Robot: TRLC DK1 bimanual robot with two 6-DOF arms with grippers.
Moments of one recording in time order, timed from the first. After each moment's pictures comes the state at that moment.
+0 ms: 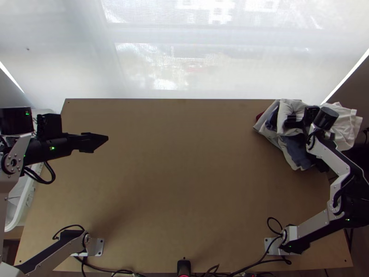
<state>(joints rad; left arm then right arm) 0.02 1.09 1.50 -1.14 0.55 -0.14 -0.28 1.74 1.03 0.23 0.05 -0.34</state>
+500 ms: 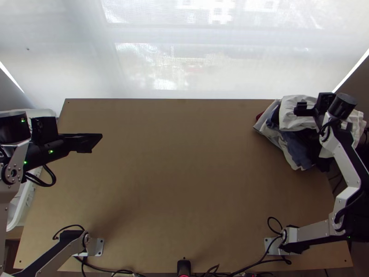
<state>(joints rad) 0.03 1.02 1.42 -1.03 0.43 -0.14 -0.26 1.58 1.22 0.03 -0.01 -0.26</state>
